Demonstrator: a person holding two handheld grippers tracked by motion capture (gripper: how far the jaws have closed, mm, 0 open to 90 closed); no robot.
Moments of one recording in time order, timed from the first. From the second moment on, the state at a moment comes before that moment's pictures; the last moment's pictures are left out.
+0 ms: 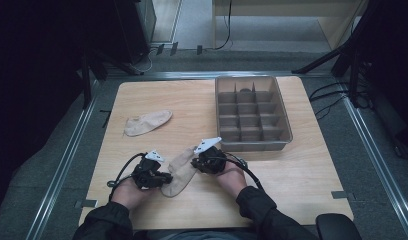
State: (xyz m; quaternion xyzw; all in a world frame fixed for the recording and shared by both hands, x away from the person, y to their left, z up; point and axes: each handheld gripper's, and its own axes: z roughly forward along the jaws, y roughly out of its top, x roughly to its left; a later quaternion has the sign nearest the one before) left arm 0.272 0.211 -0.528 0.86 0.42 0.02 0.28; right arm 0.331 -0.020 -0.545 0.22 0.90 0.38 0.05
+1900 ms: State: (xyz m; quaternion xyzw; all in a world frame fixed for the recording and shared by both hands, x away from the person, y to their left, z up) left arm 0.358 0.290 -0.489 0.76 0.56 0.12 0.32; right arm 0.295 -0.065 -0.512 0.21 0.89 0.41 0.01
